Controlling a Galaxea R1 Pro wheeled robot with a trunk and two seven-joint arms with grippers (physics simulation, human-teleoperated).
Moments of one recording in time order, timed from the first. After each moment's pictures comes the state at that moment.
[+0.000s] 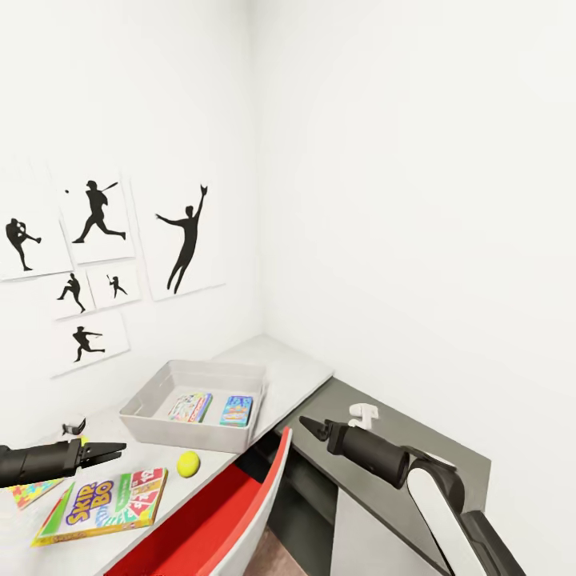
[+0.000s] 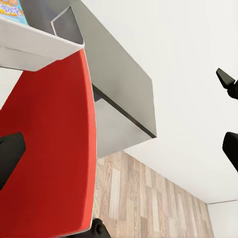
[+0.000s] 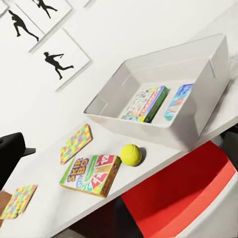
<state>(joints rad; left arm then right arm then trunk) -0.56 0.59 0.16 -0.67 0.04 0.75 -1.57 -0.25 -0.09 0.22 -1.56 -0.76 0.67 0.24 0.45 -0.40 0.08</state>
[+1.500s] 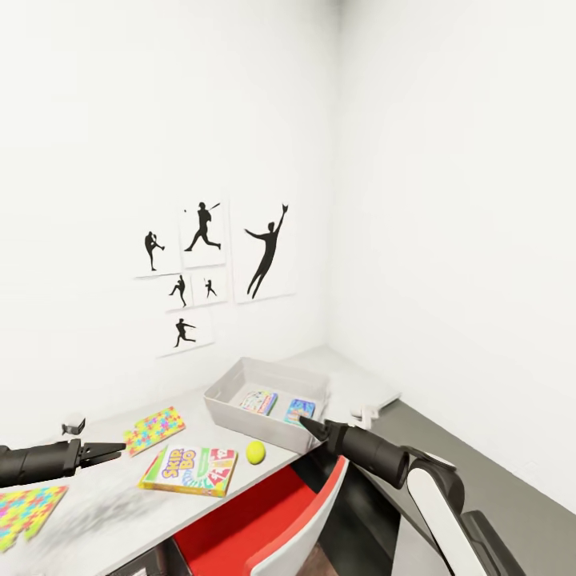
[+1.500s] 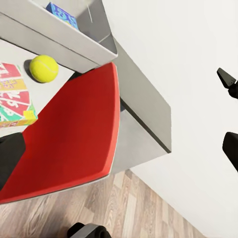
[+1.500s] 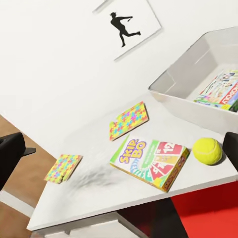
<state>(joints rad) -0.56 0.59 0.17 -0.67 0.04 0.75 -1.57 -0.25 -0.09 0.22 -1.56 -0.76 0.67 0.24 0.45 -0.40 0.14</state>
